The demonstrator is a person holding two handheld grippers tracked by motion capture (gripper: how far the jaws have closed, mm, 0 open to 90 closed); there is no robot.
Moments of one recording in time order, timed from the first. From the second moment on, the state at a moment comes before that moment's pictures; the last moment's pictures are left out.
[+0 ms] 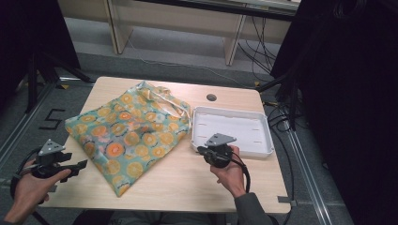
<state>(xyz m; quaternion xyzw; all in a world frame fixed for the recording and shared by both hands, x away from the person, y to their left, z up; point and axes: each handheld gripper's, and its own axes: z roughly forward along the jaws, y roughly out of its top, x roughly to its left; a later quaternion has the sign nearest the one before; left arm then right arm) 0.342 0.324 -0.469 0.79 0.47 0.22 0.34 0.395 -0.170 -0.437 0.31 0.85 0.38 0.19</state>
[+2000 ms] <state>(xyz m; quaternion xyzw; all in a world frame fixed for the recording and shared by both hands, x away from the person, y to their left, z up) 0.427 0.335 -0.492 0.79 0.48 0.24 0.30 0.487 0.008 -0.493 0.27 0.90 0.33 0.06</state>
